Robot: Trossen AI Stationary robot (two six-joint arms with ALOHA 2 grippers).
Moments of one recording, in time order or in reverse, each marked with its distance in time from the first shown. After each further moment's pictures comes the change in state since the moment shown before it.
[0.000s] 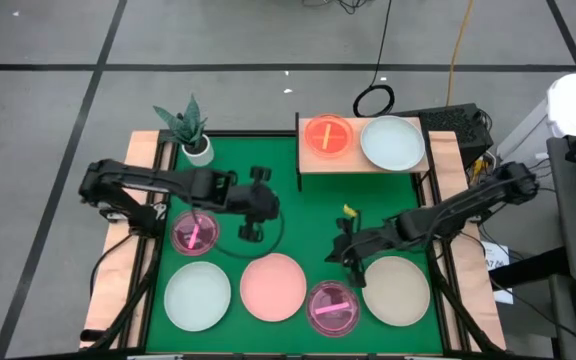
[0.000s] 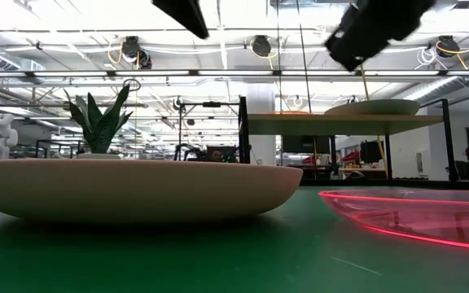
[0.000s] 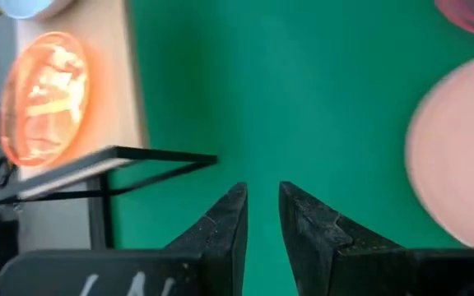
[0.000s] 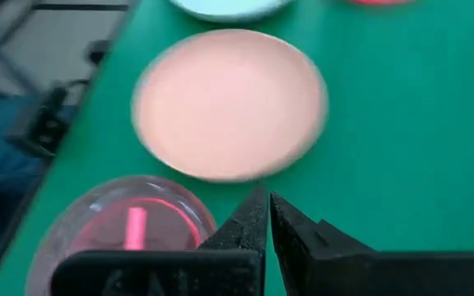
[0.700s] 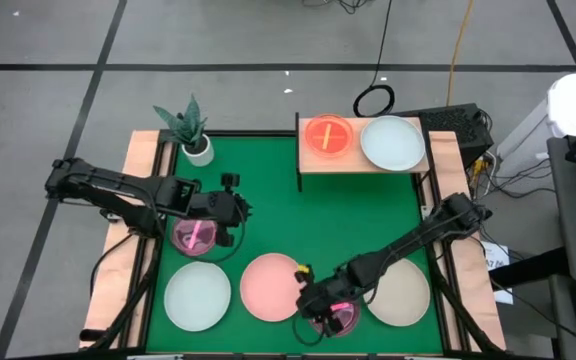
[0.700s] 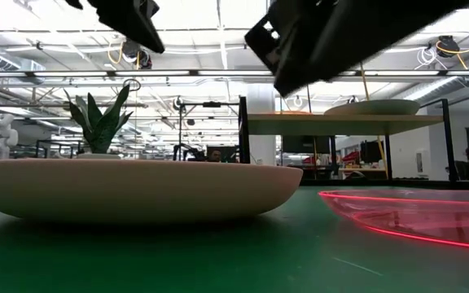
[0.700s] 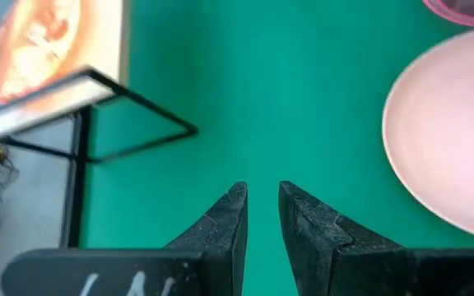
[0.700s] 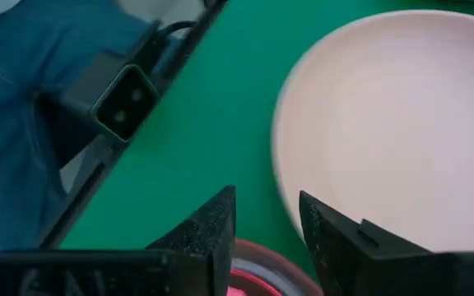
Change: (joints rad) left arm -0.051 -0.330 -0.444 0.214 -0.023 -0.119; right arm 0.133 0.567 0.436 -0.001 -0.152 -0.167
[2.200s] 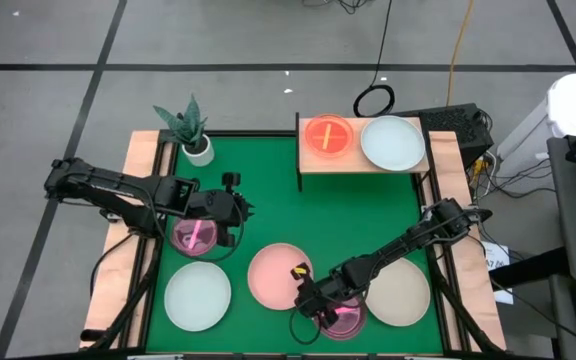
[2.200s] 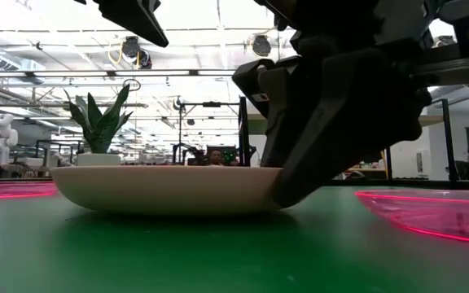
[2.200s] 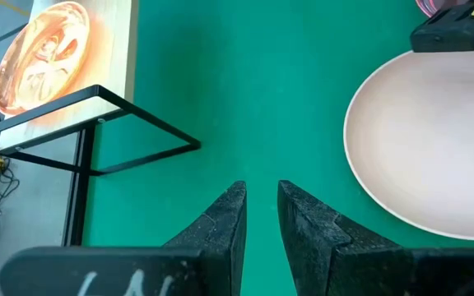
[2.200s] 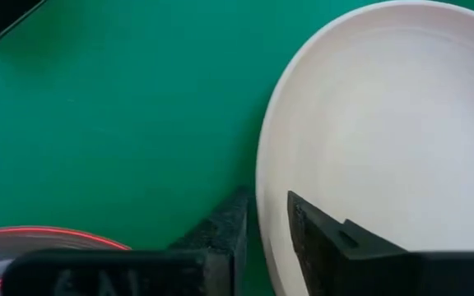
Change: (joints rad) left arm 0.000 -0.006 -0.001 0.046 0.001 0.021; right arm -0.009 0.089 -0.051 0.072 0.140 -0.208
